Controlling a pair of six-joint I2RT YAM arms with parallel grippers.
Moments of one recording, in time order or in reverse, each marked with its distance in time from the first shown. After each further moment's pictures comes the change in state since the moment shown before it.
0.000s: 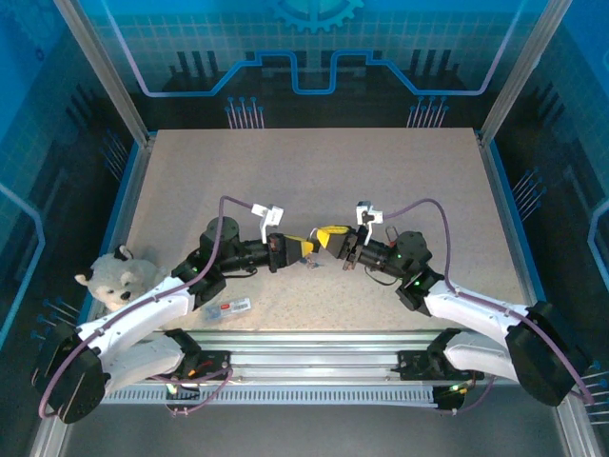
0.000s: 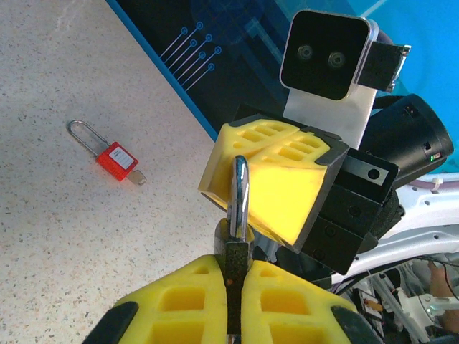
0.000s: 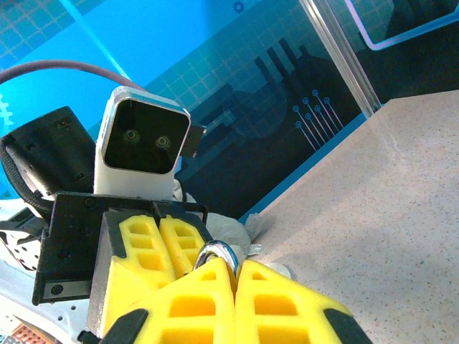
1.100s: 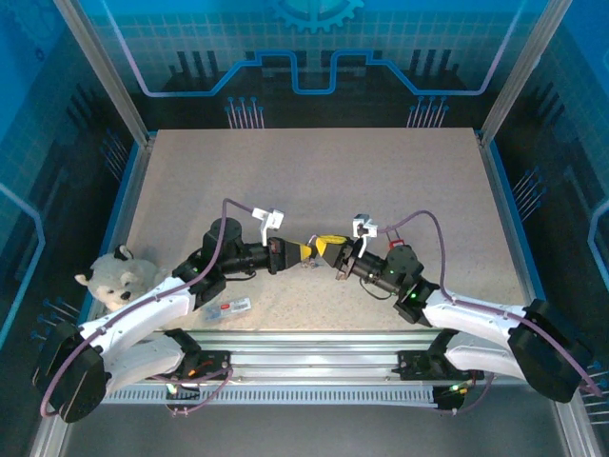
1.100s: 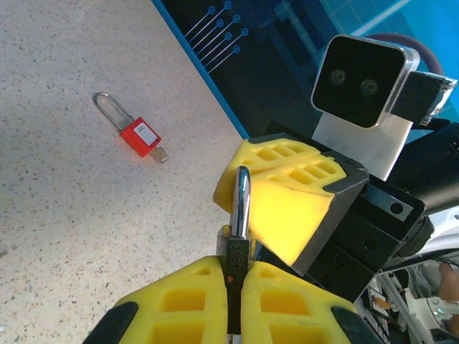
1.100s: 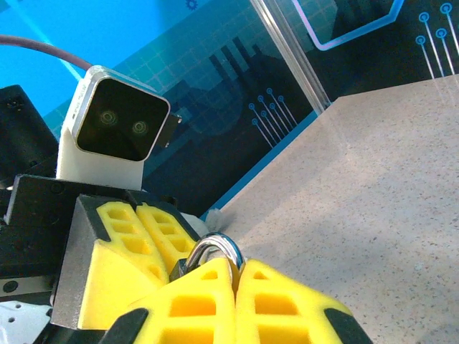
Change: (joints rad) left arm 0.007 0.008 -0.013 -0.069 -0.015 0.005; right arm 0.138 -0.012 -0.070 -0.010 0.269 -0.057
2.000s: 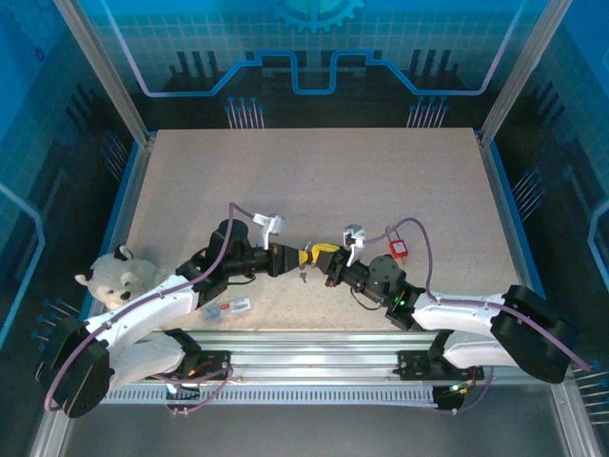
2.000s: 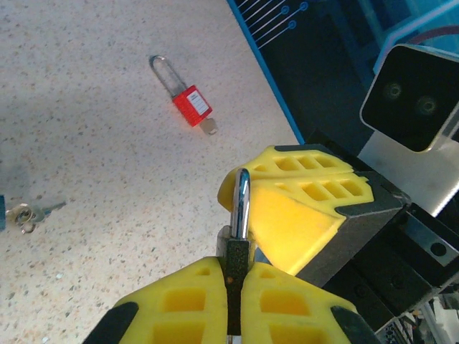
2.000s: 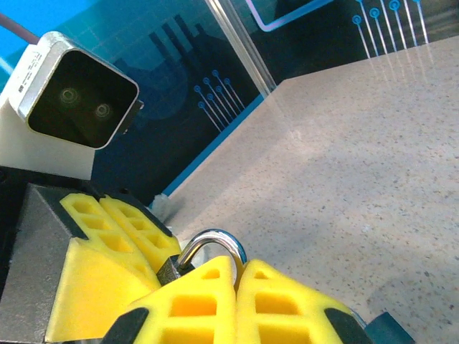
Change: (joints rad) left arm 0.006 0.037 -0.008 -0.113 -0.056 0.026; right arm 0.132 0.117 -0.020 0.025 0.256 -0.029
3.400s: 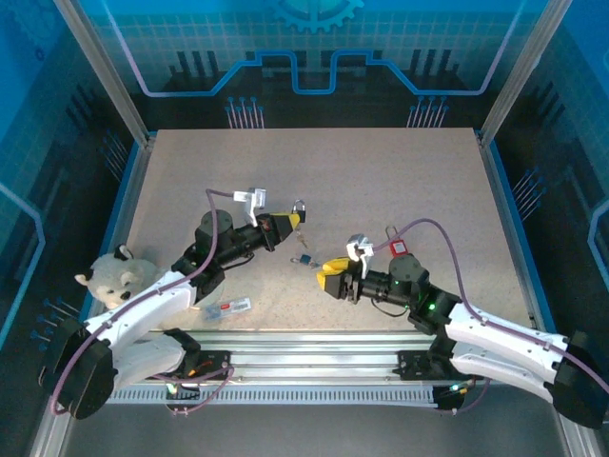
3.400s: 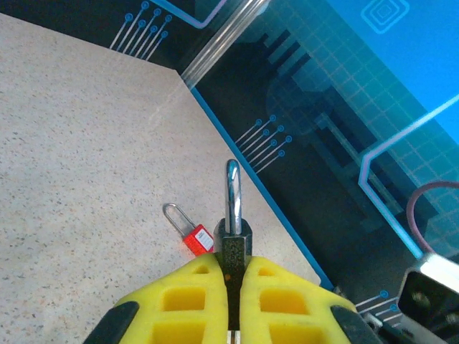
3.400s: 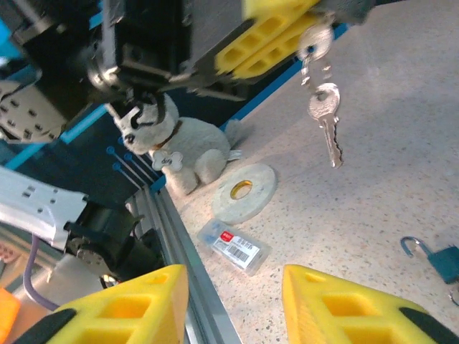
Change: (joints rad) left arm 0.069 0.010 0.016 0.271 -0.135 -0.004; right arm -0.075 -0.403 0.041 -0.530 -0.350 -0.061
